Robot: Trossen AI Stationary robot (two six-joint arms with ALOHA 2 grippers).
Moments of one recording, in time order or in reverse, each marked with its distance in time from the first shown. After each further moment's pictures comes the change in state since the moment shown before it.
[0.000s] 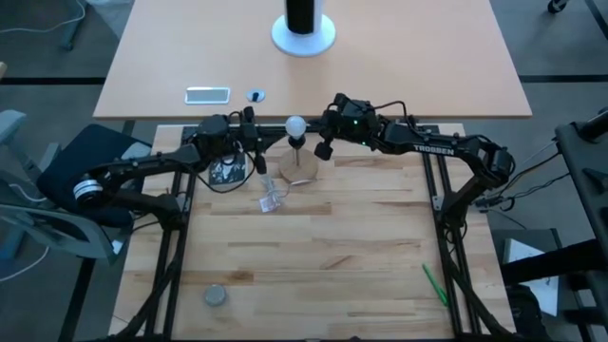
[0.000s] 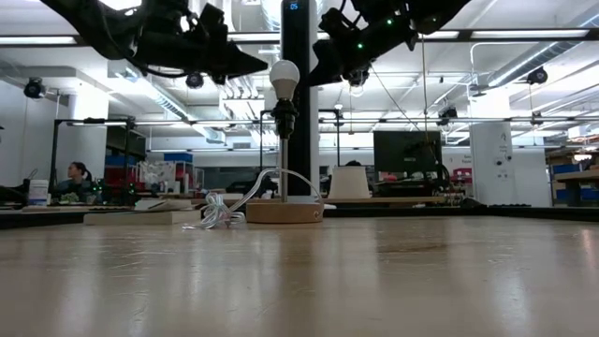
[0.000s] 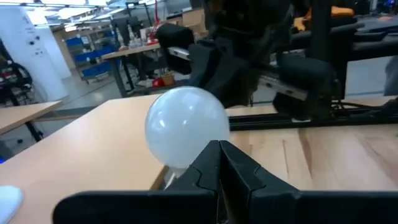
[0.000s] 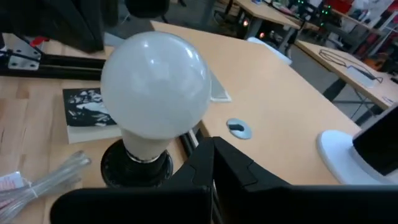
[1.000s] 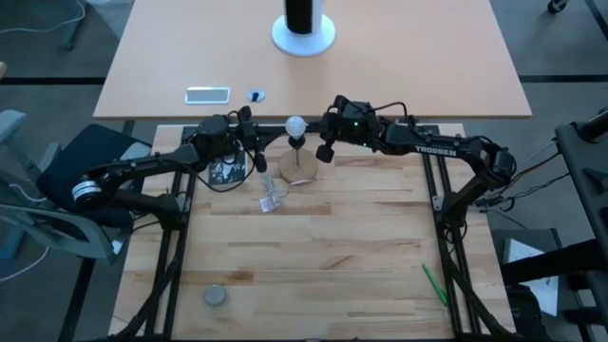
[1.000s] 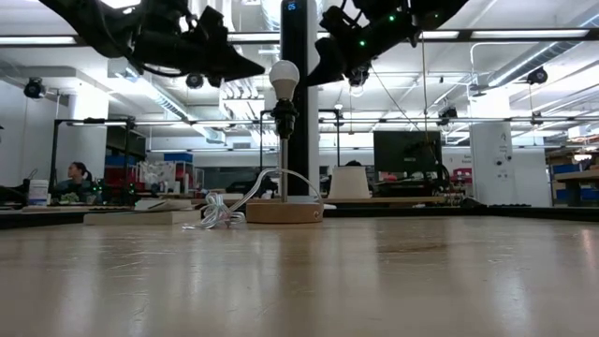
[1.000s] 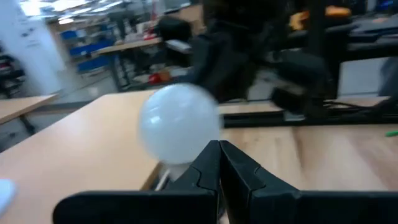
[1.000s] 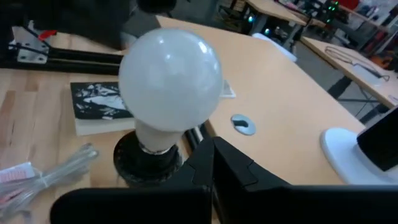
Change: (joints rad) left arm -0.001 -0.023 0.000 -0.047 -0.011 -0.020; right arm 0.007 -0.015 0.000 -0.034 0.003 -0.008
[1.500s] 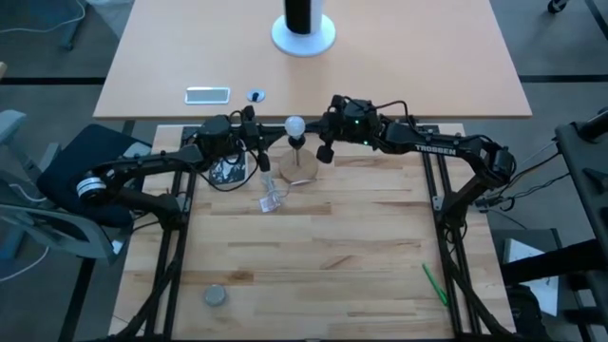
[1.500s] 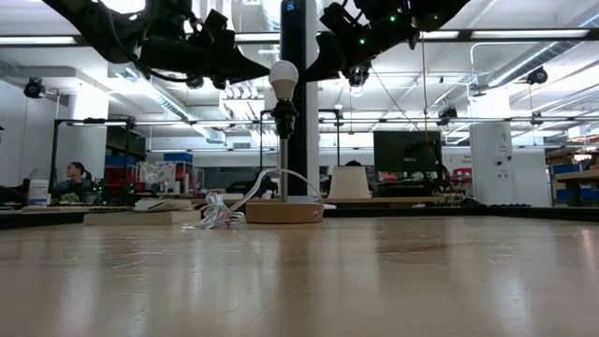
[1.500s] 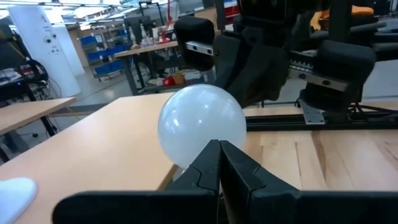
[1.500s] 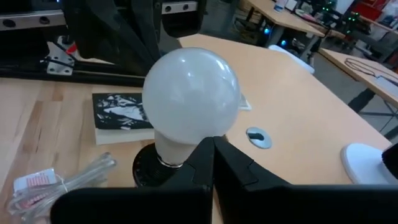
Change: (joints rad) left arm -0.002 0.057 0.000 0.087 -0.045 0.006; right arm 0.005 0.005 0.001 0.019 -0.096 0.003
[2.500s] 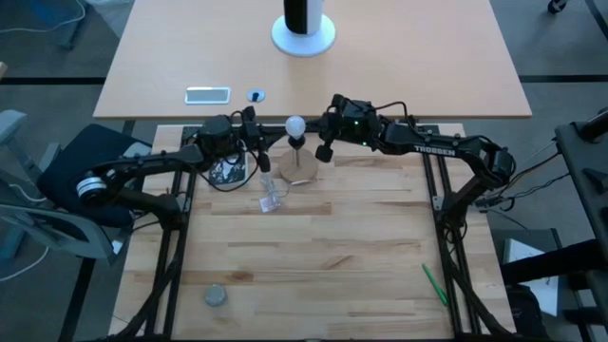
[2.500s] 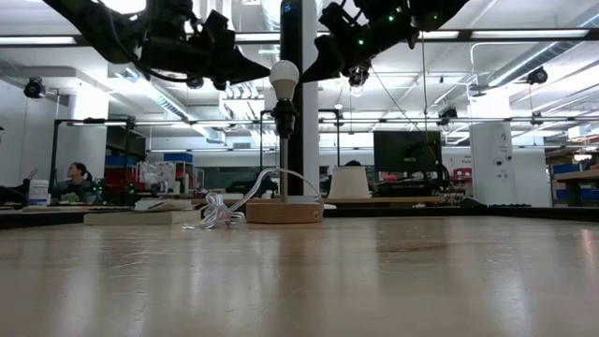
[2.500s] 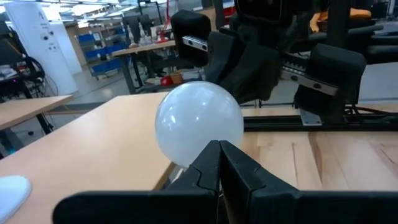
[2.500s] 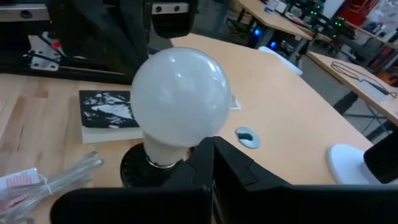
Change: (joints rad) left arm 0.002 0.005 0.000 0.003 0.003 -0.015; right arm -0.009 0.000 -0.001 0.014 0.043 -0.030
